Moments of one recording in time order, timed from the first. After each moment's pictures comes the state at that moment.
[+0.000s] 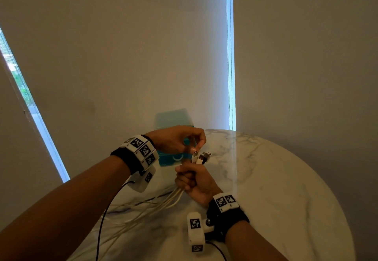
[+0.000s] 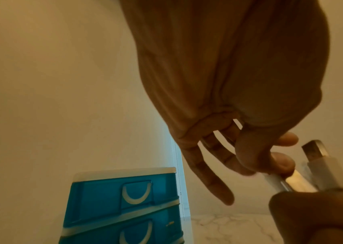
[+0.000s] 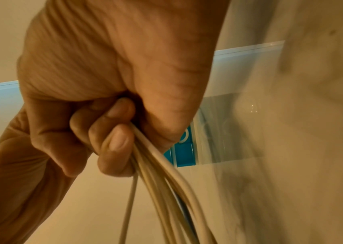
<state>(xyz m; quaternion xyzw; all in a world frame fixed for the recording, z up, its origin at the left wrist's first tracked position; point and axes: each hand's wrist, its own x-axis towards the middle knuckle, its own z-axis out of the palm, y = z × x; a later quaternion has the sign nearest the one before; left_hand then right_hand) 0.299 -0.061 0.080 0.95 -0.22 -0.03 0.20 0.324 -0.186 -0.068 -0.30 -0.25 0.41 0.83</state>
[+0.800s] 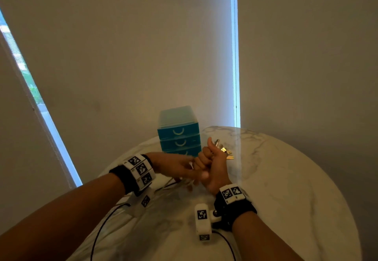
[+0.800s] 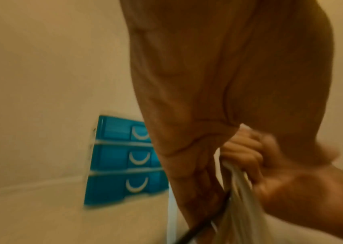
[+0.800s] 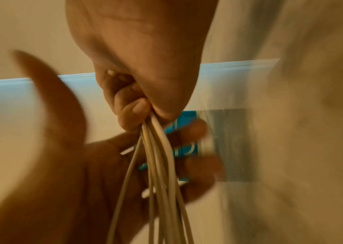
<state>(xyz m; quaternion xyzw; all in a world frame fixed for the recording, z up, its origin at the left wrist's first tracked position) 0.268 -0.070 0.028 0.92 -0.02 -0.22 0.32 0.352 -0.190 -0.065 -0.24 -0.15 0.32 0.90</state>
